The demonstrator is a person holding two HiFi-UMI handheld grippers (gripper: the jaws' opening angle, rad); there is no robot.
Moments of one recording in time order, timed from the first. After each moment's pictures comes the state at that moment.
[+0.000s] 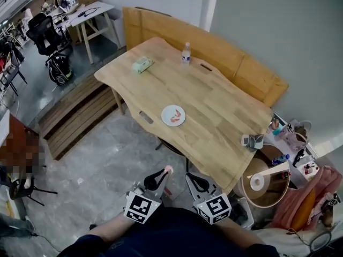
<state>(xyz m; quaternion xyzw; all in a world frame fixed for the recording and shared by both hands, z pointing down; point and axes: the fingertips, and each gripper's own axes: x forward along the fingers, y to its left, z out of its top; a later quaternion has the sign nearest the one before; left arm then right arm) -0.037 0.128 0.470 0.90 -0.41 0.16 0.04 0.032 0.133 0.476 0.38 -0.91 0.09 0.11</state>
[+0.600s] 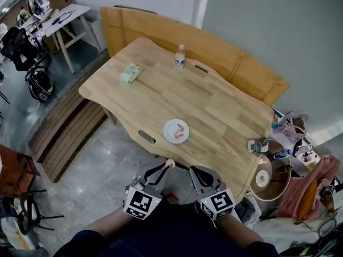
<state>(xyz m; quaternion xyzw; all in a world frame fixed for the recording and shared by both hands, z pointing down) -0.101 -0.038 0.454 0.93 -0.33 0.17 0.02 -0.025 -0.025 0.460 0.47 -0.87 0.11 0.10</state>
